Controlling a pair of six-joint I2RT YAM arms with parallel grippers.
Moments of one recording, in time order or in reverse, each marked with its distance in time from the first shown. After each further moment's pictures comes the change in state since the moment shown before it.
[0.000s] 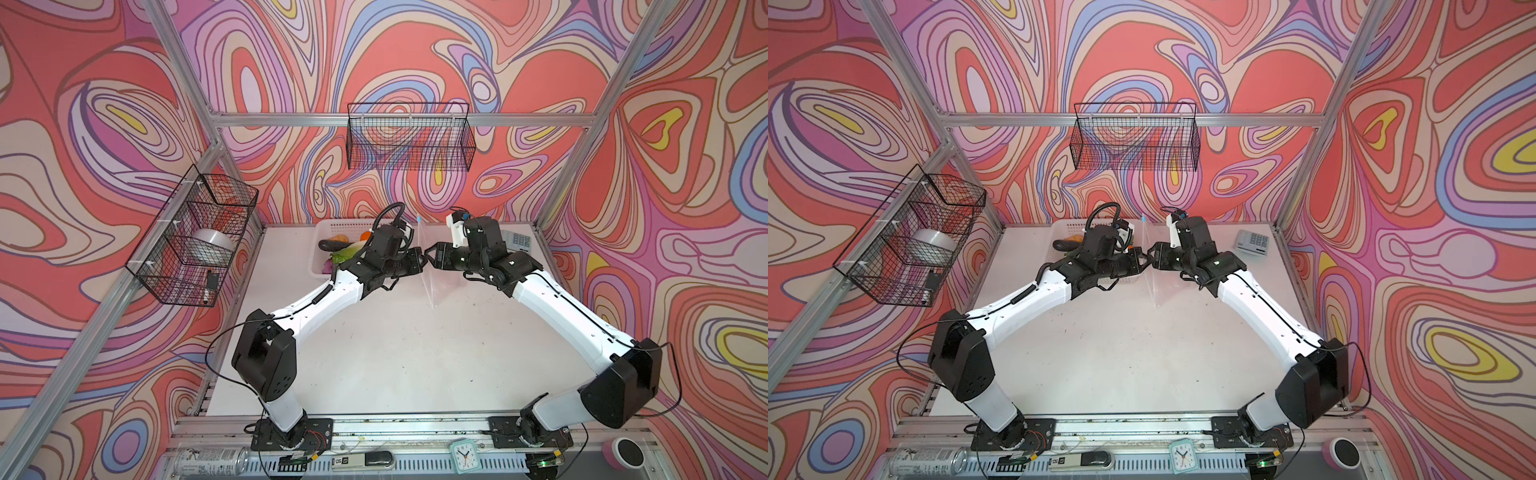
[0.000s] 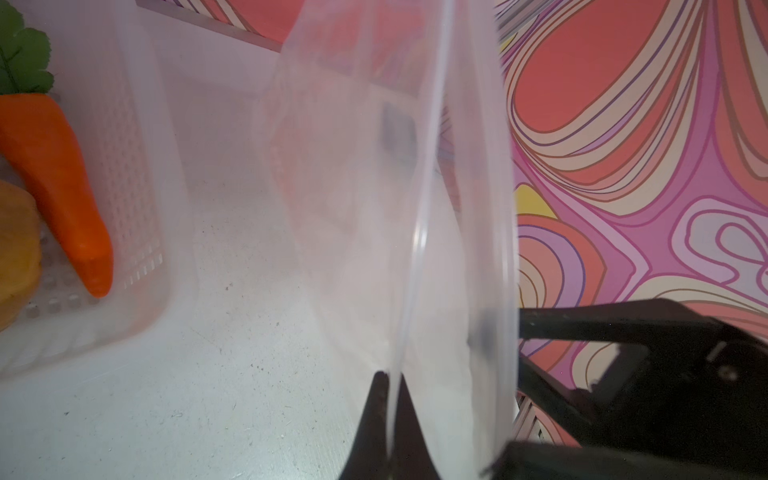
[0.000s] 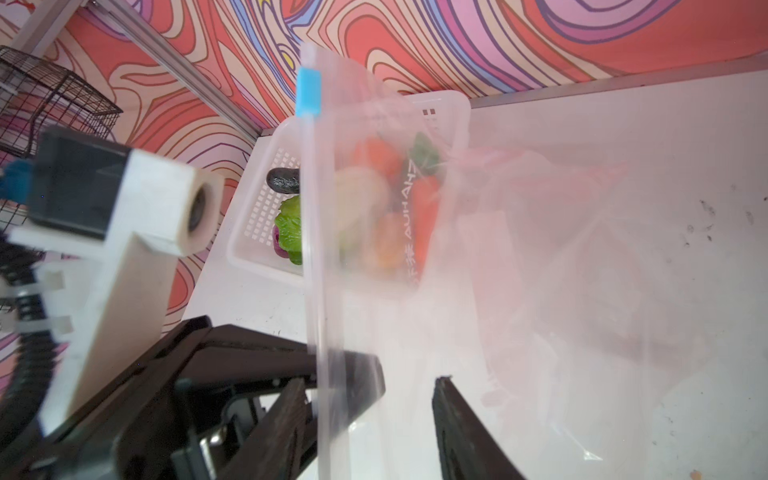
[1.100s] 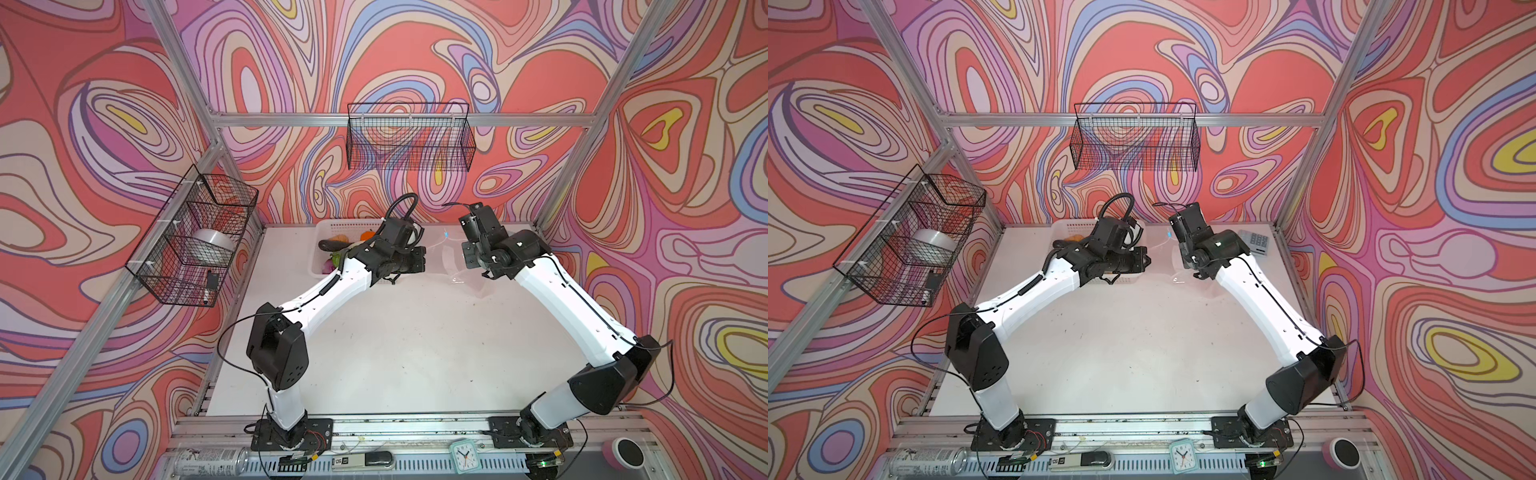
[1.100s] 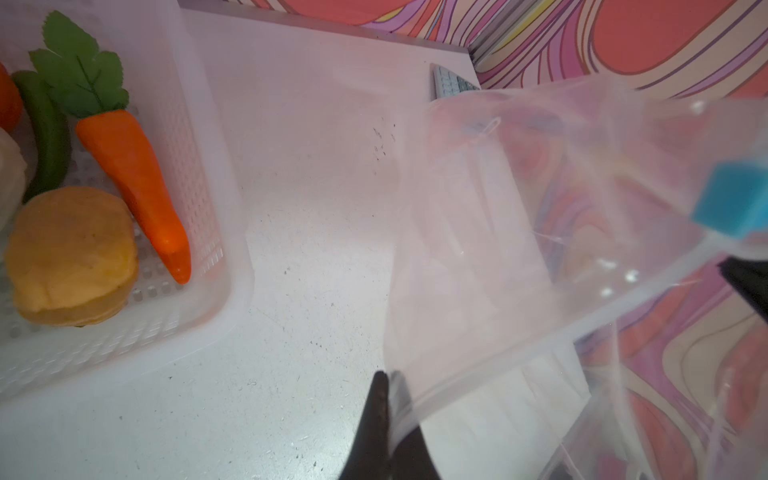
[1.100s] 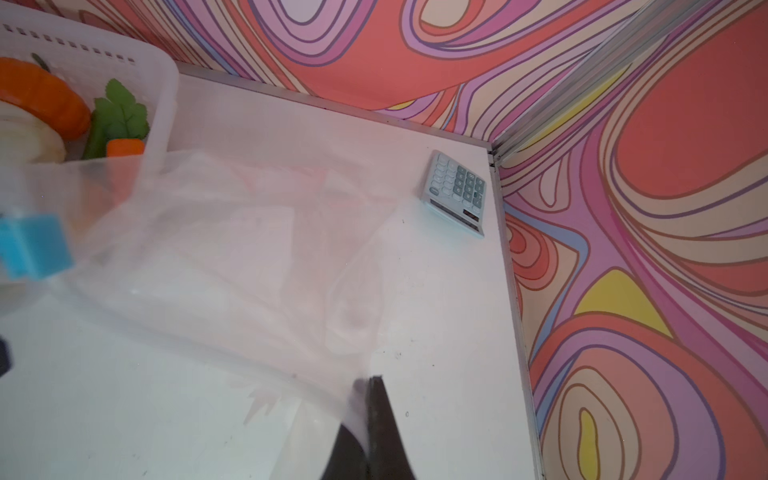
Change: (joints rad) left arm -0.014 0.122 0.226 -0.306 -0.080 0.154; right arm 0.030 0.065 0.328 -0.584 0.696 -0.261
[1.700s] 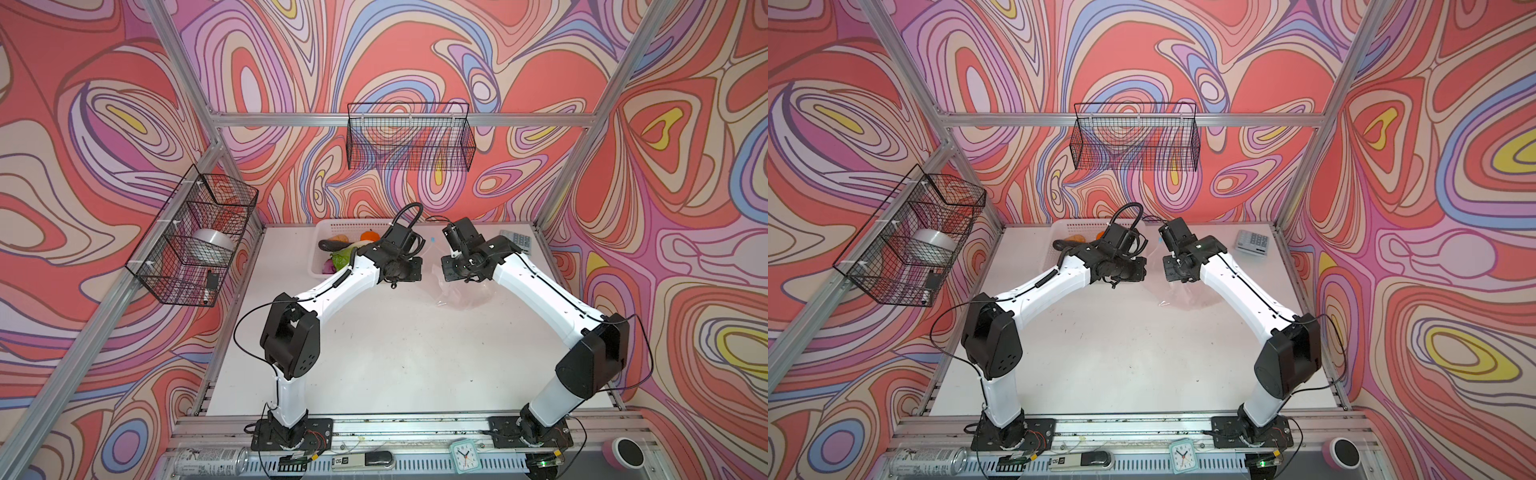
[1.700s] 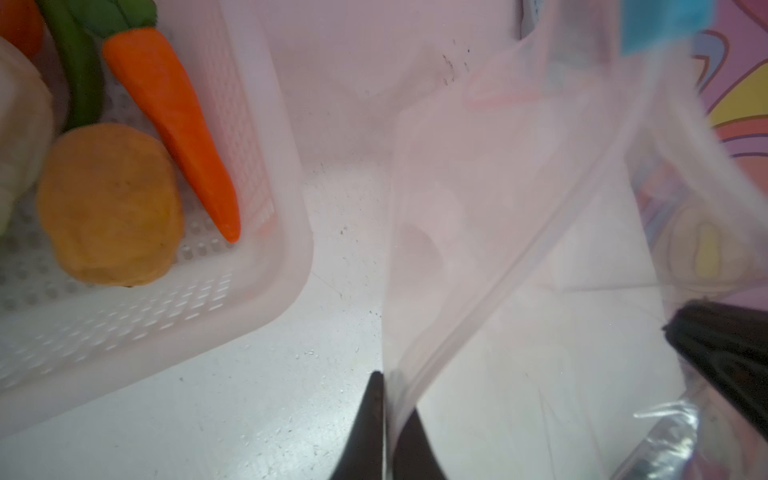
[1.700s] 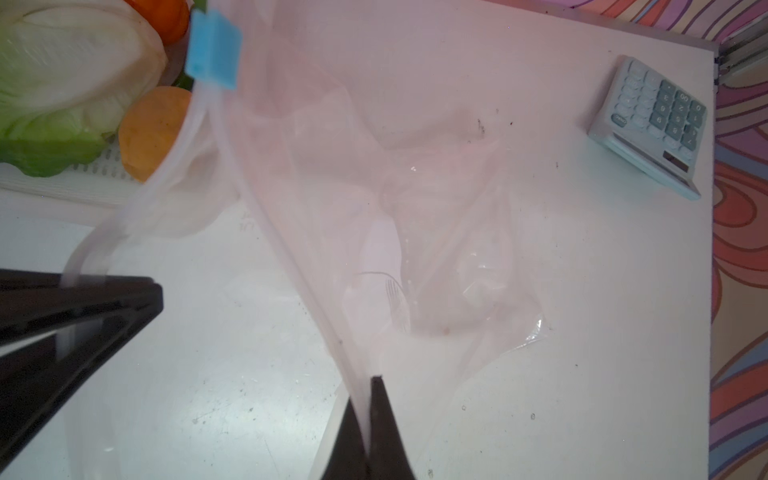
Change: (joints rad) left arm 0.018 0.067 0.028 -0.132 -0.064 0.084; right arm -0.015 0.106 -0.125 0.113 -0.306 0.077
